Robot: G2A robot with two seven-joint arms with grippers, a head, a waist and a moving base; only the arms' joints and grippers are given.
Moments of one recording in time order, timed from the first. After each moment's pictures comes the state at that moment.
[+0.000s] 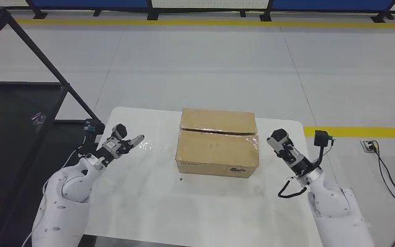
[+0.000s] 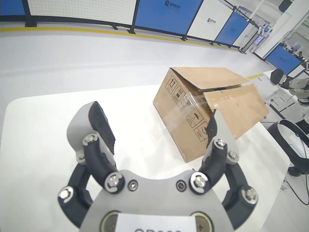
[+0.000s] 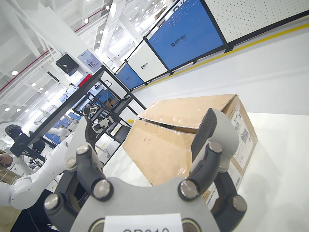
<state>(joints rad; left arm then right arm) 0.92 -1.18 -1.60 -1.22 0.82 -0.73 -0.31 -1.06 -1.23 1.55 -1.40 -0.35 -0.68 0.32</state>
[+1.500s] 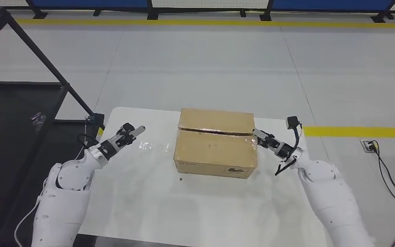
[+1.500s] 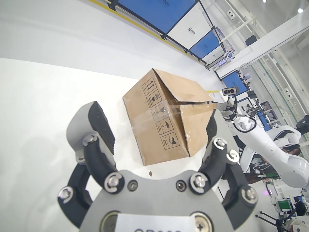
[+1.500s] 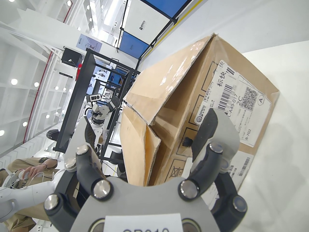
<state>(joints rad) 0.80 -1.14 -1.52 -1.11 0.30 -0.62 -0.63 -0.62 -1.24 1.31 -0.72 0.05 -0.71 0.76</state>
